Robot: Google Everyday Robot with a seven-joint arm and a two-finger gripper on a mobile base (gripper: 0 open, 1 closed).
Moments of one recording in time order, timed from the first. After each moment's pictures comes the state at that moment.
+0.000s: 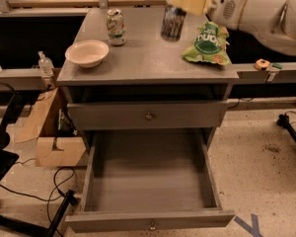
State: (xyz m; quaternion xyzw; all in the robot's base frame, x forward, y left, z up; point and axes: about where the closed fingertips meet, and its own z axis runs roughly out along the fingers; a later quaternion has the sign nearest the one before) arm 0.685 -0.099 1.066 -0.28 0.64 0.36 0.62
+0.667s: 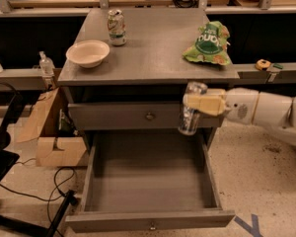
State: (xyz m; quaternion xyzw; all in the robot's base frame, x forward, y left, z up) arm 0.577 -0.144 0.850 -0.26 0.71 0.42 0.50
